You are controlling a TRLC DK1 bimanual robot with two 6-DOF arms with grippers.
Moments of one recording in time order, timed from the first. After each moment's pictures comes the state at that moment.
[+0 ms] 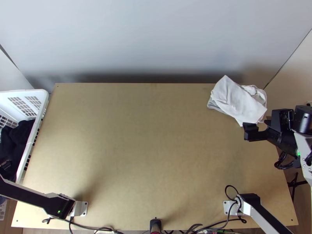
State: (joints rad) left arm 1.22 2.09 1.58 -1.02 -0.12 0.39; right arm 0.07 0.95 1.41 -1.15 -0.03 -0.05
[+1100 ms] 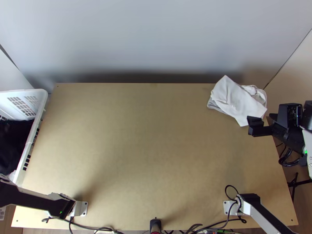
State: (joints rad) left arm 1.17 1.70 2.08 -1.18 0.45 0.31; right arm 0.06 0.98 1.50 -1.14 -0.03 -0.06
